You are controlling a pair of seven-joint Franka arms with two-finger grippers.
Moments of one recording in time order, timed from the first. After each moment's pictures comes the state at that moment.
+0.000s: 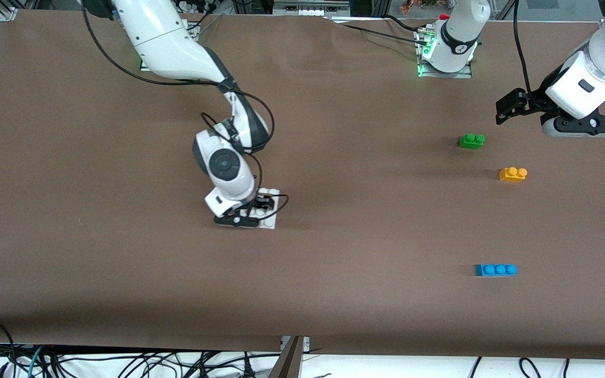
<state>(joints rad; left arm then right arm) -0.03 -0.03 -0.09 -1.66 -0.03 1.53 -0.14 0.67 0.80 -0.10 -1.54 0.08 2.37 0.61</state>
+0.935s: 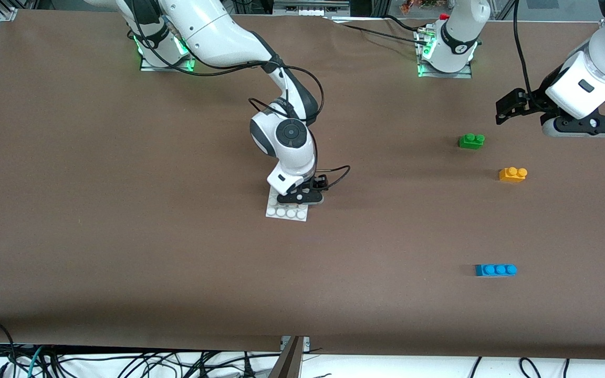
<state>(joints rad) -0.03 -0.03 -0.09 -1.66 -0.03 1.53 -0.14 0.84 0.90 -0.11 -1.35 0.08 2.38 0.71</state>
